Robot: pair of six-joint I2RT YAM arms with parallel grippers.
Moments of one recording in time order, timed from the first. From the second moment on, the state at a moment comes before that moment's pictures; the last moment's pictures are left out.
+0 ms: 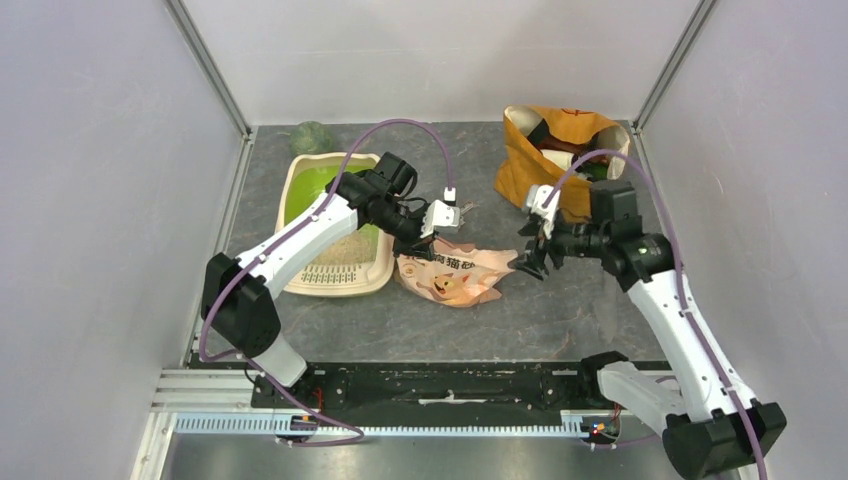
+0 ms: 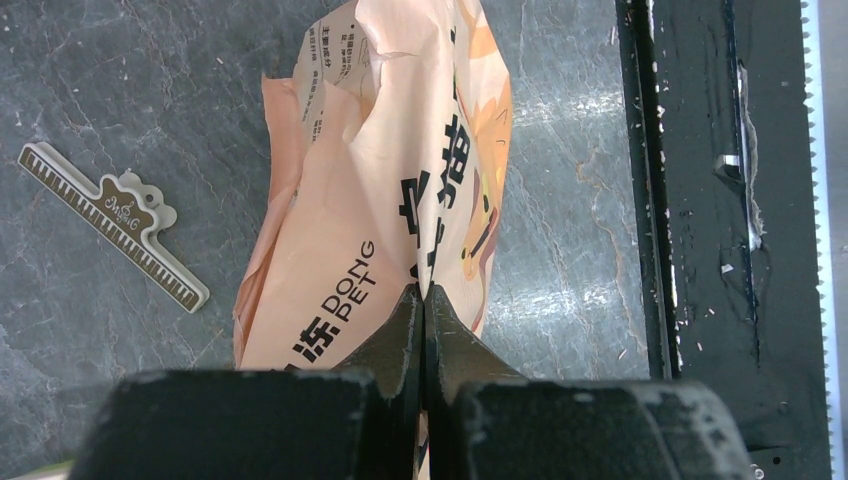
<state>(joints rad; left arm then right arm) -0.62 1.61 1.42 -0.93 0.71 0.89 0.21 1.00 1.08 -0.79 -0.81 -0.61</state>
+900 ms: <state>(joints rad) -0.62 1.62 1.43 -0.97 0.71 0.89 0.48 1.20 0.89 -0.73 -0.60 -0.93</state>
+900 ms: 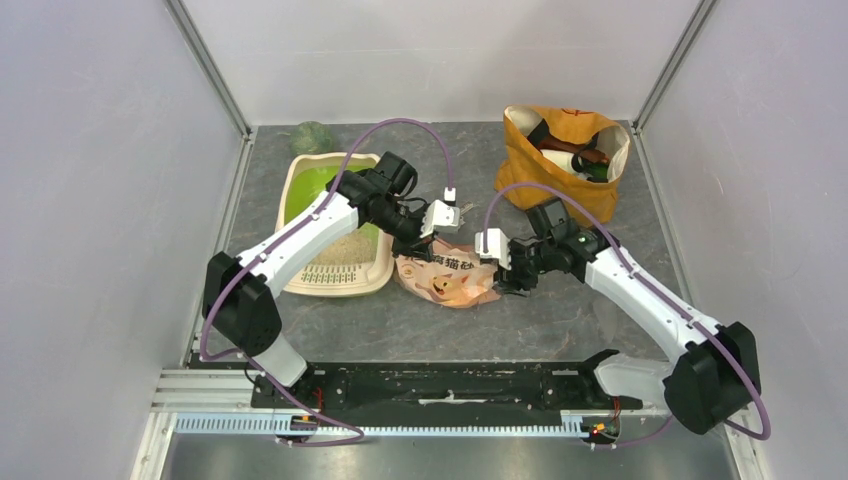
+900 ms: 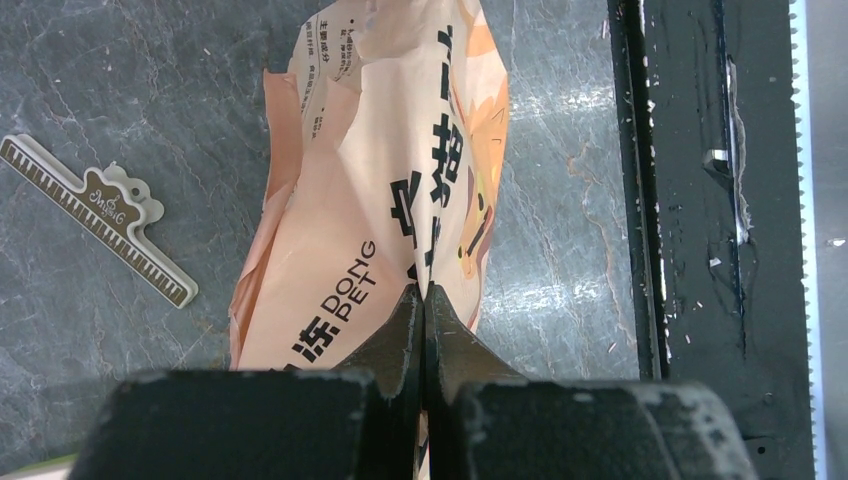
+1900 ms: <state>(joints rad) -0.61 1.64 1.46 -0.99 0.74 0.89 0.54 1.16 0.93 -0.65 -0.59 -0.81</state>
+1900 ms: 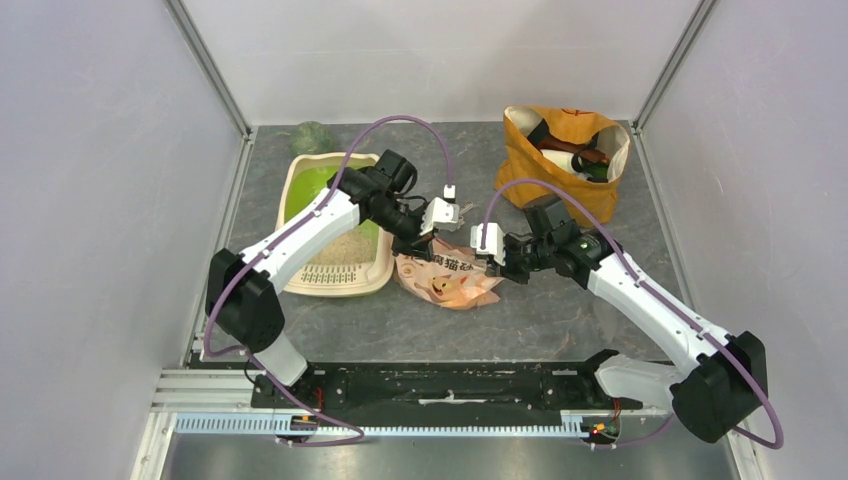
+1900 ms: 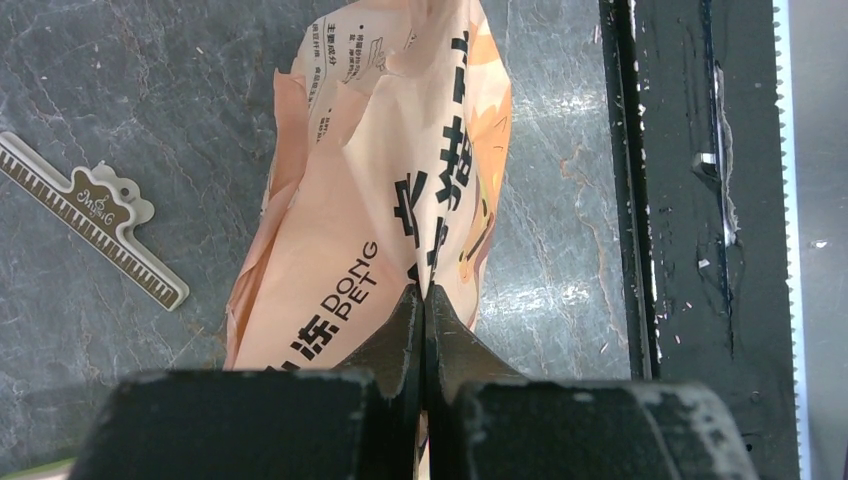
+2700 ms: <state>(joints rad) -0.71 1.63 1.39 -0.78 0.75 0.93 0.51 1.14 0.91 -0.66 -0.56 -0.86</state>
